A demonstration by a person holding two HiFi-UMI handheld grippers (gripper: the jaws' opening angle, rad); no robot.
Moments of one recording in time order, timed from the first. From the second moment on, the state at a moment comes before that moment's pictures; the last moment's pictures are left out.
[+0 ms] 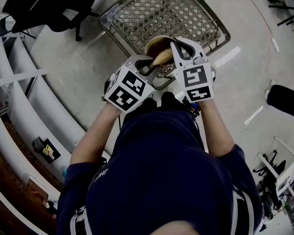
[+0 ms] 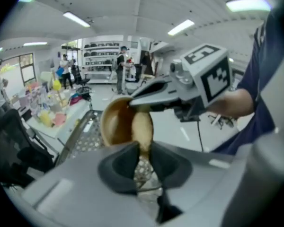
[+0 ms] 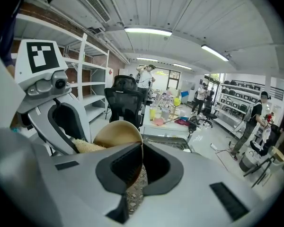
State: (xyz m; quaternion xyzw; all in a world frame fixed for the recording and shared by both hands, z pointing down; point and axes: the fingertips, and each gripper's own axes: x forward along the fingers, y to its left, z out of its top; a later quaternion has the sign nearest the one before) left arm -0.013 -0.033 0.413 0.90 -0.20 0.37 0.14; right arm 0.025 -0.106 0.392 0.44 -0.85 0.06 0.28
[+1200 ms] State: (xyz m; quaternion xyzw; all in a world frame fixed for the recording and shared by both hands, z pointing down) left arm -0.041 -0.063 0.412 0.88 -0.23 0.40 0.10; right arm 0.017 -0.113 0.398 0.43 -0.86 0.07 0.28
